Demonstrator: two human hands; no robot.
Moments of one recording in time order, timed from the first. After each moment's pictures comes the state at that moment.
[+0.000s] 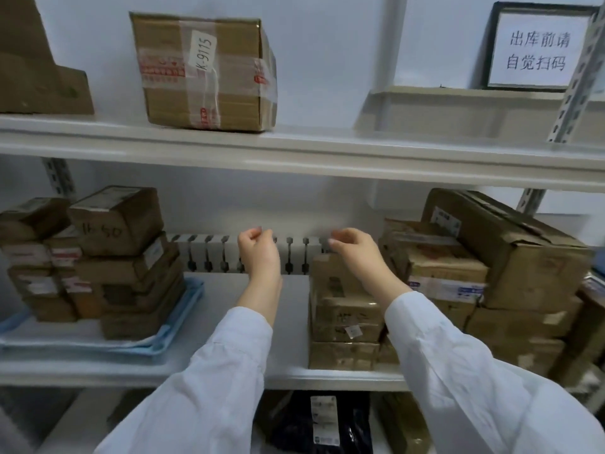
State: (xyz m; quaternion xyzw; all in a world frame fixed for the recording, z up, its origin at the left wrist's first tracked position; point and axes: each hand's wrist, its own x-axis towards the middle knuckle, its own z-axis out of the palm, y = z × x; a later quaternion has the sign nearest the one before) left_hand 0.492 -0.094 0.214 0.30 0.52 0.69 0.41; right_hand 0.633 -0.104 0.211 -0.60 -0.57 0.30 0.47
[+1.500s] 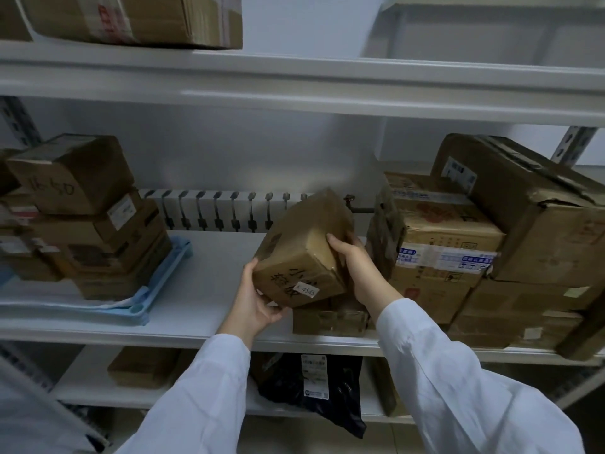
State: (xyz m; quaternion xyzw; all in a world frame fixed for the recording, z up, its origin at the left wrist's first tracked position) left_hand 0.506 -0.071 0.058 0.15 0.46 0.49 0.72; right_hand 0.682 -0.067 0.110 -0.53 -0.36 0.59 0.49
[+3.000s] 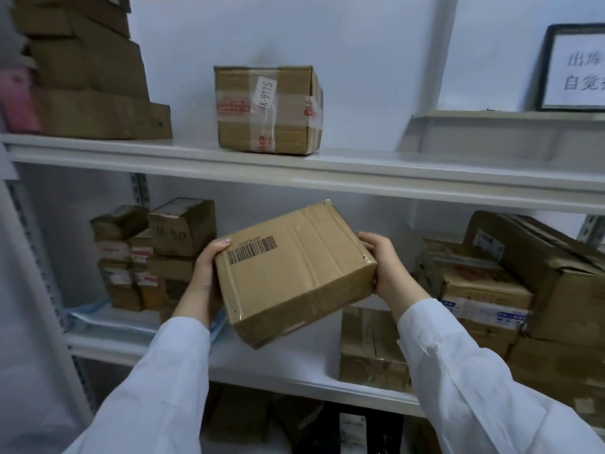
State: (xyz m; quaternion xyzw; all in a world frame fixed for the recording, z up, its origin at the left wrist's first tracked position) left_hand 0.355 -0.149 0.213 0.39 0.36 0.66 0.53; right_hand 0.604 -0.122 0.237 -0.50 -0.39 0.58 0.51
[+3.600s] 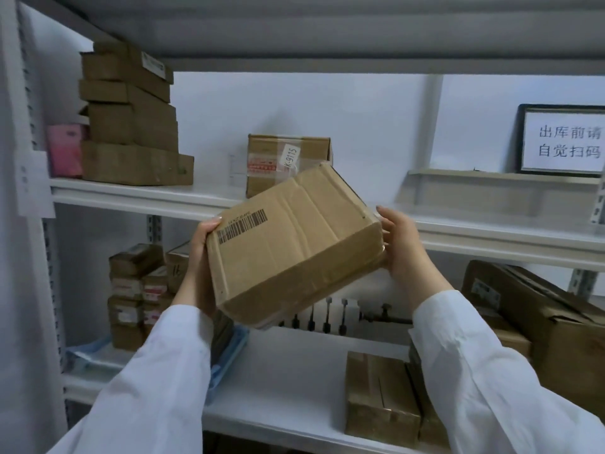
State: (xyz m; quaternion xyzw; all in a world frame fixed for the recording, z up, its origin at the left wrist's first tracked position) left_hand 0.334 -0.184 0.302 0.51 0.22 0.69 0.46; right_hand 0.585 -0.166 0.342 -0.41 -0.46 0.48 0.62
